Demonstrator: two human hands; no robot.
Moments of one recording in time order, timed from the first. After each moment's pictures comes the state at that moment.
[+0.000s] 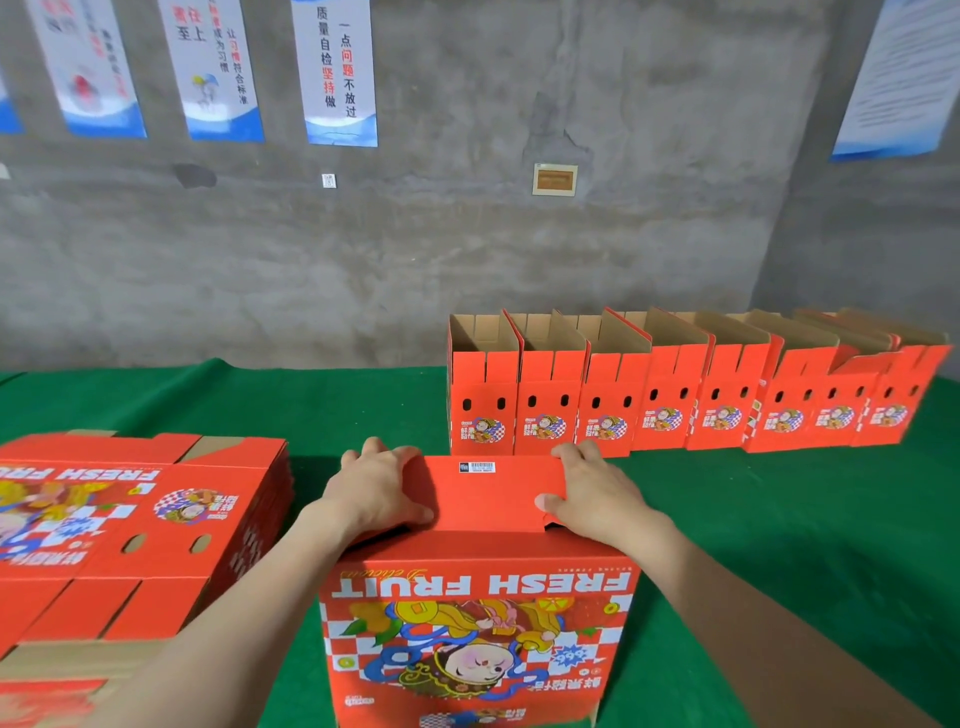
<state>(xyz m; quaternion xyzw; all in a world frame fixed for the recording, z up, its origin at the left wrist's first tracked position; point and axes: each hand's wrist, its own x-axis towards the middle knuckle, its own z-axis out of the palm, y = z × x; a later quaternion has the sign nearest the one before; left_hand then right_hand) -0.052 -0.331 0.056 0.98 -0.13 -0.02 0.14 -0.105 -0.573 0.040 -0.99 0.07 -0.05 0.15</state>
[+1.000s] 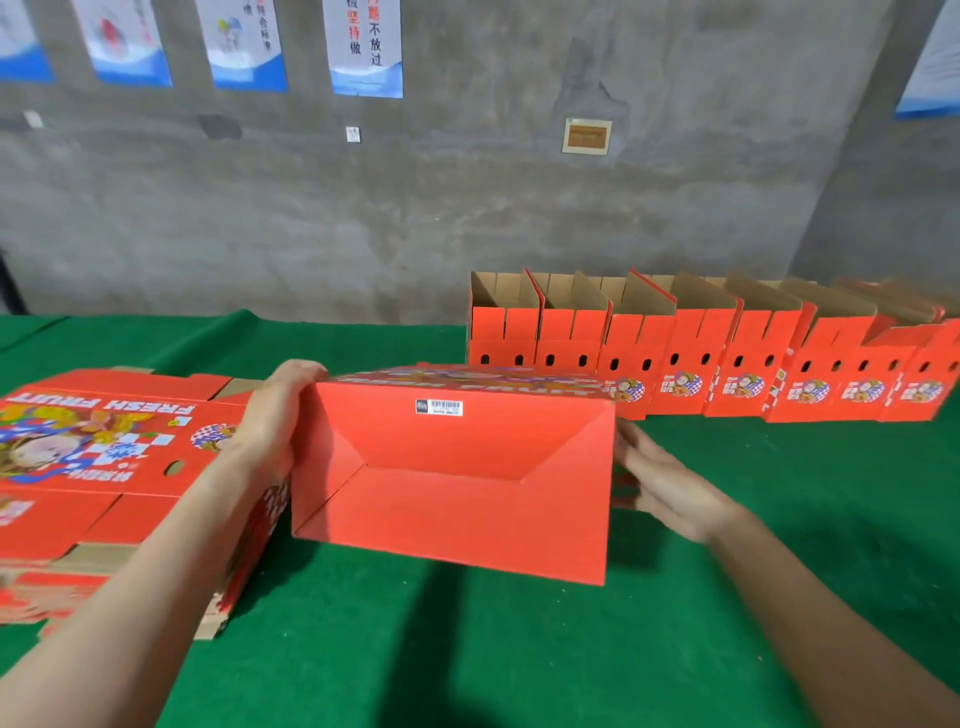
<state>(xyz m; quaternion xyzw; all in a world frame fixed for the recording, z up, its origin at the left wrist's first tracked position) -0.079 -0.261 0.069 0.65 0.06 0.07 0.75 -0.154 -0.614 0.019 -0.75 0.00 0.07 0.66</state>
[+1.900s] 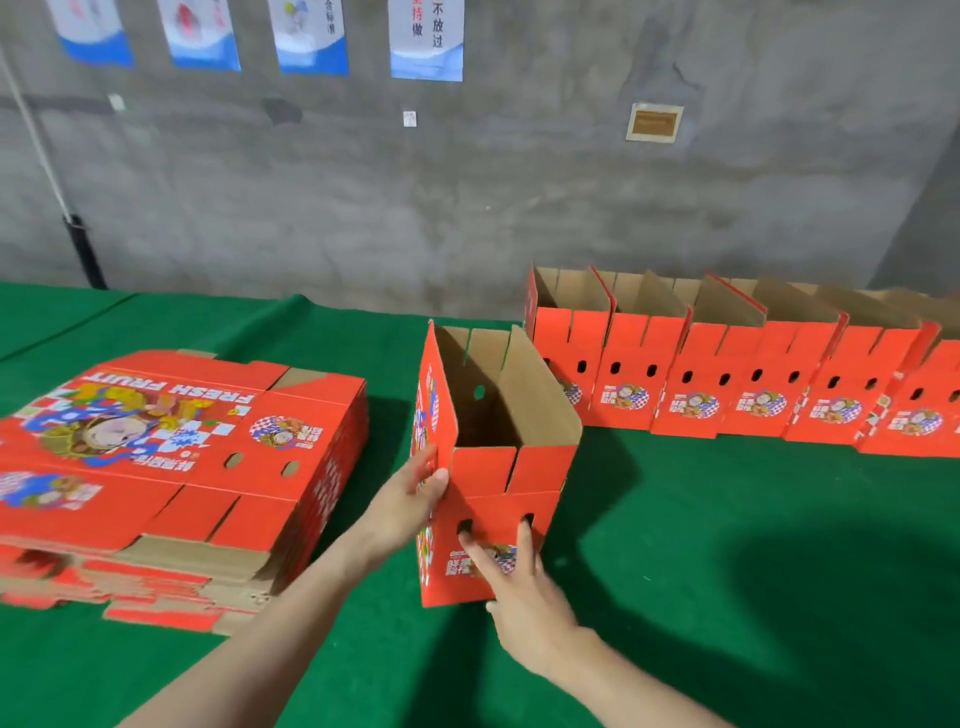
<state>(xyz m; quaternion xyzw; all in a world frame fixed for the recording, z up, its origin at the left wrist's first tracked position) -0.070 -0.275 -0.023 0.79 -0.04 -0.06 0.61 -0.110 -0.439 -0.112 -0.98 -0.13 0.03 0.12</state>
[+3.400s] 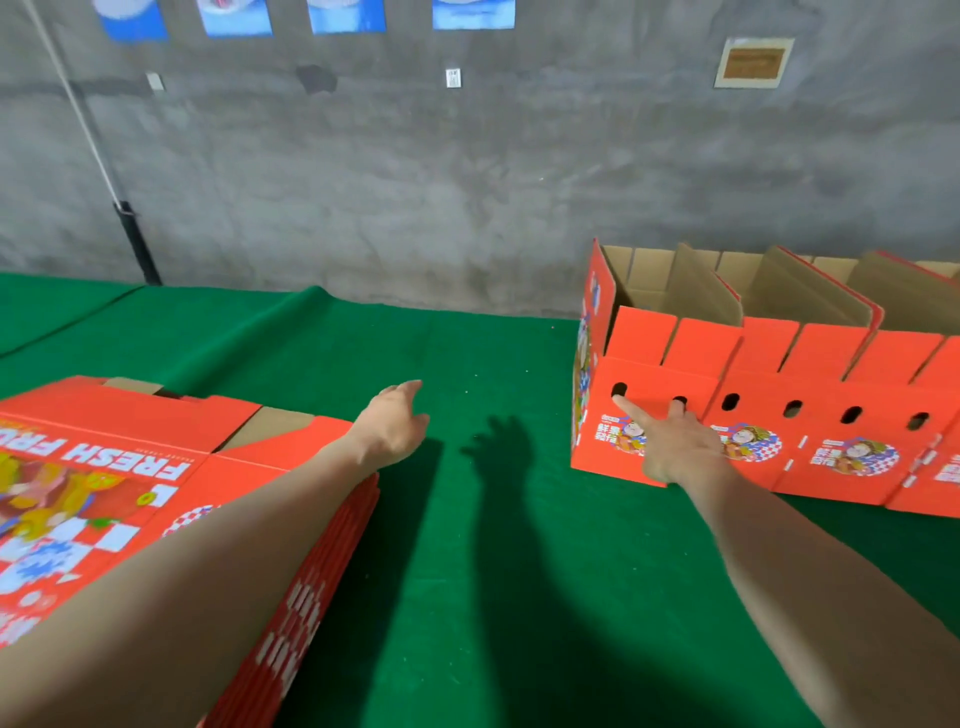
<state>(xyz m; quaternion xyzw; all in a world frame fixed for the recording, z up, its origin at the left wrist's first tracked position) 0.242 -0.220 -0.043 0.97 -0.02 0.02 0.26 0.276 -0.547 -0.089 -0.99 0.07 0.05 -0.08</state>
